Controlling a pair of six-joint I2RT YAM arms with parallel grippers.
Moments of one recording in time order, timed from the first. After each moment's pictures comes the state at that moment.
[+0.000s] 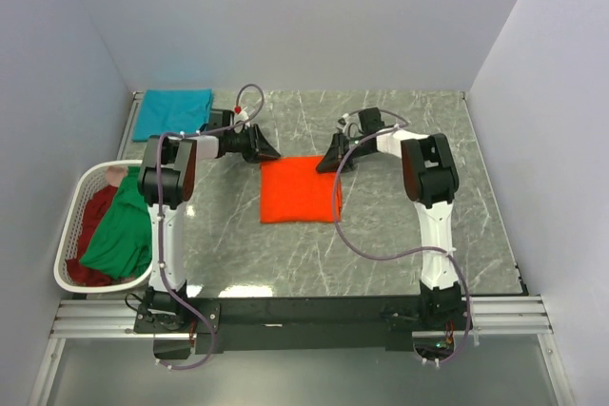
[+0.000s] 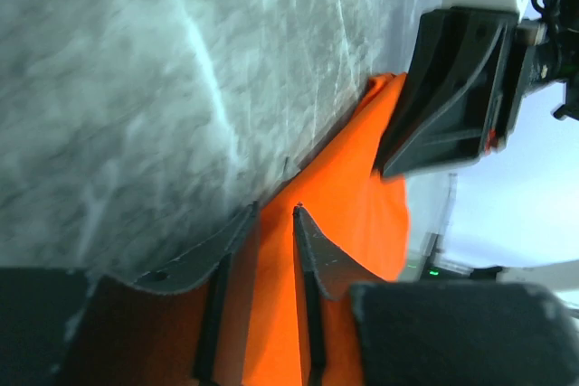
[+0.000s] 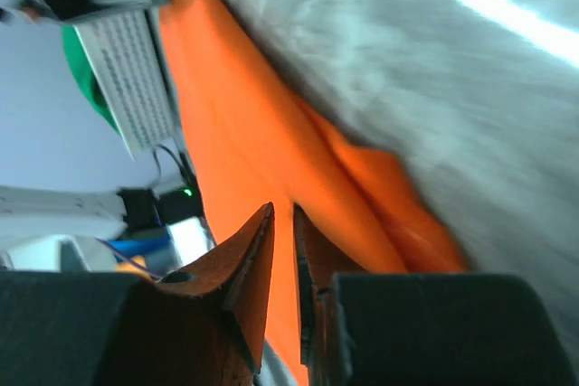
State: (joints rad) left arm -0.15 2.29 1.48 0.06 0.91 -0.54; right arm 0.23 2.36 1.62 -0.35 -1.00 0.45
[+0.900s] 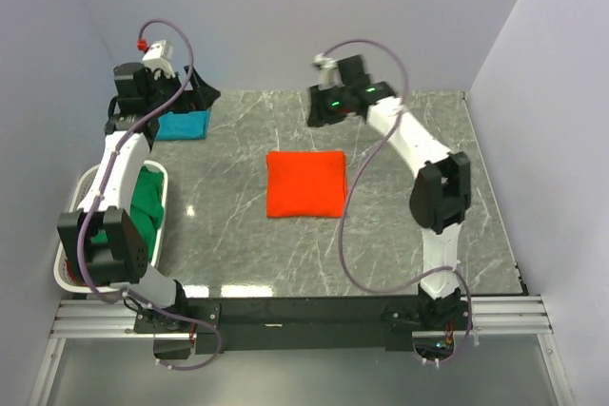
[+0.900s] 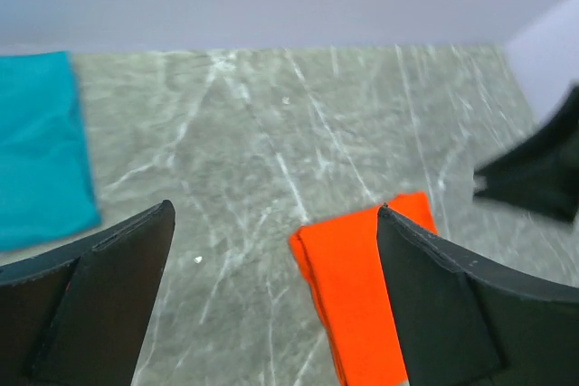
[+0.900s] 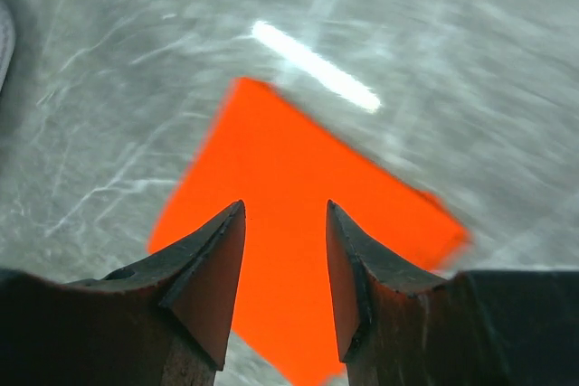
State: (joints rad) left arm 0.08 1.57 1.40 -0.16 0.56 -0.25; right arm 0.36 2.04 1.92 -0.64 -0.40 0.10
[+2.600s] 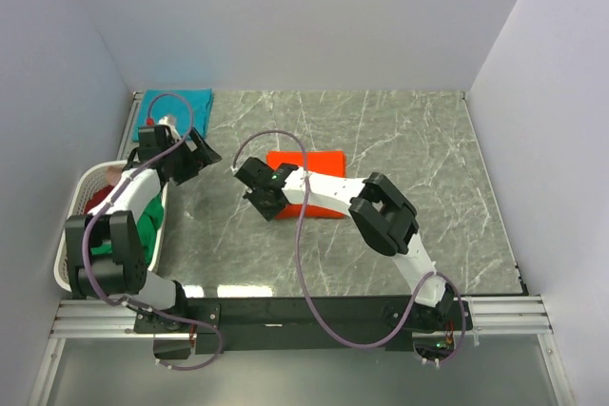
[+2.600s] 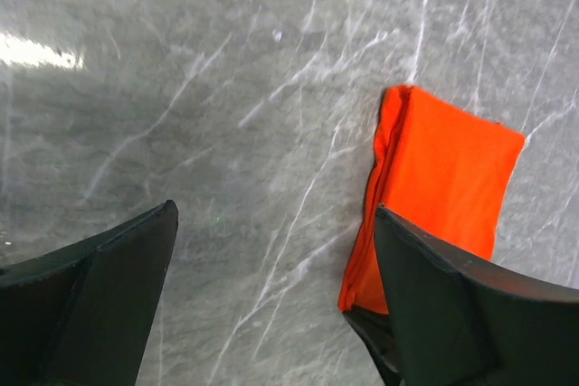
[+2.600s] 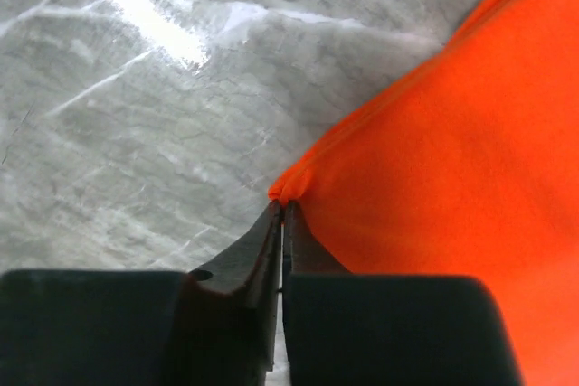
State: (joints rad) left arm 0.10 1.45 0.91 -0.19 0.34 -0.51; right arm 0.99 2.20 1.71 -0.66 0.11 0.17
